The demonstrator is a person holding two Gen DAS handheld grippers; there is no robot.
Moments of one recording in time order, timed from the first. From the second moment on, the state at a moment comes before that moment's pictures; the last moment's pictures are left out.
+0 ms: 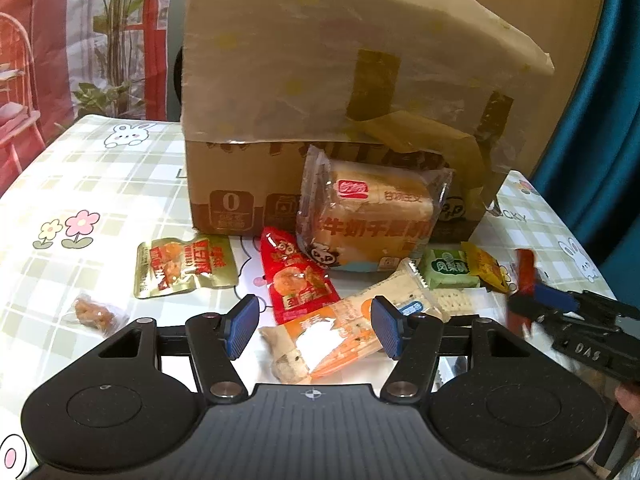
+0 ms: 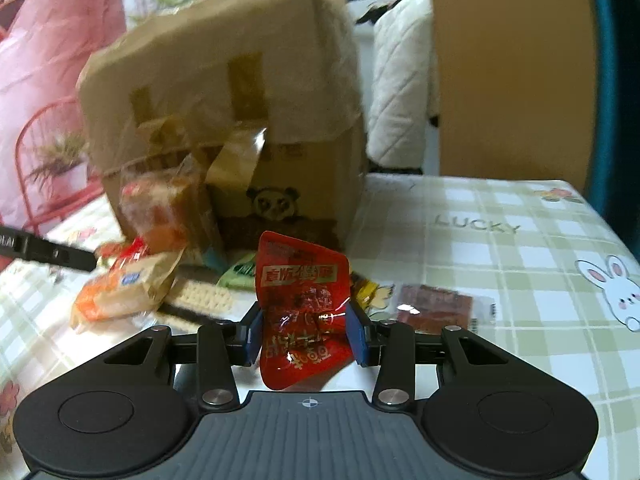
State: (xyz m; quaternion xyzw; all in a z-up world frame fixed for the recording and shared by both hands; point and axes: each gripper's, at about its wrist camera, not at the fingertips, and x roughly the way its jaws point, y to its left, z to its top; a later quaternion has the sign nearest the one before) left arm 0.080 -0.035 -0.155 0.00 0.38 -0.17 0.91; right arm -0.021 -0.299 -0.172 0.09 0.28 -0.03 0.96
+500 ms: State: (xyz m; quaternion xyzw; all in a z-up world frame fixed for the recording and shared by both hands) left arm 0.094 -0.020 -0.160 -0.02 0.39 -0.13 0.91; right arm -0.034 -0.306 -0.172 0.11 0.25 -0.03 0.96
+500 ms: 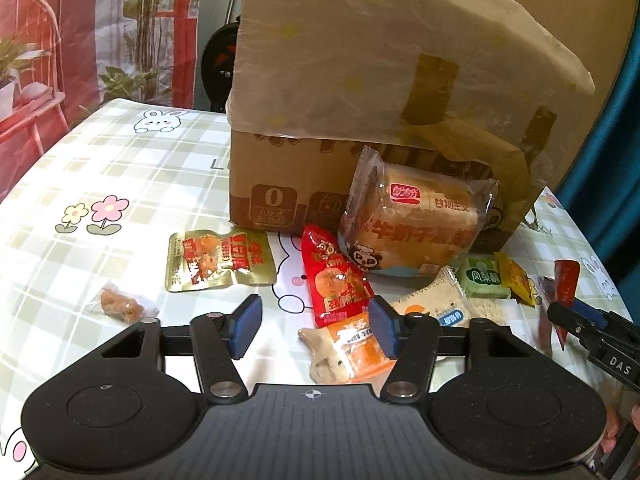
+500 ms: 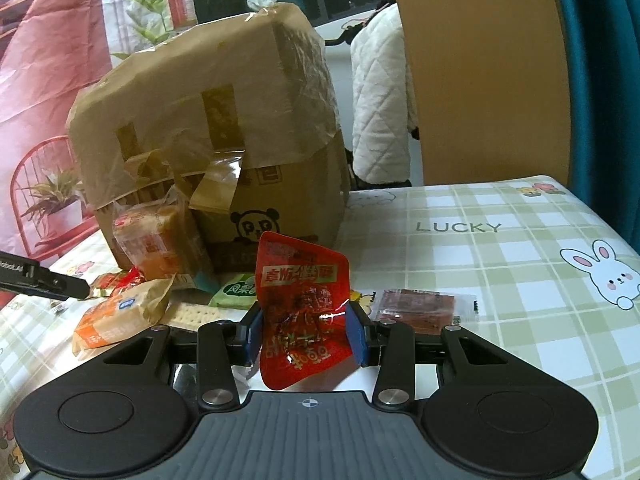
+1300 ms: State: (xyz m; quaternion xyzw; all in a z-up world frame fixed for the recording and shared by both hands) left arm 0.144 -0.067 -0.198 0.02 0.40 -0.13 0.91; right arm -0.033 -0.297 -0.172 0.10 0.25 -0.02 0.96
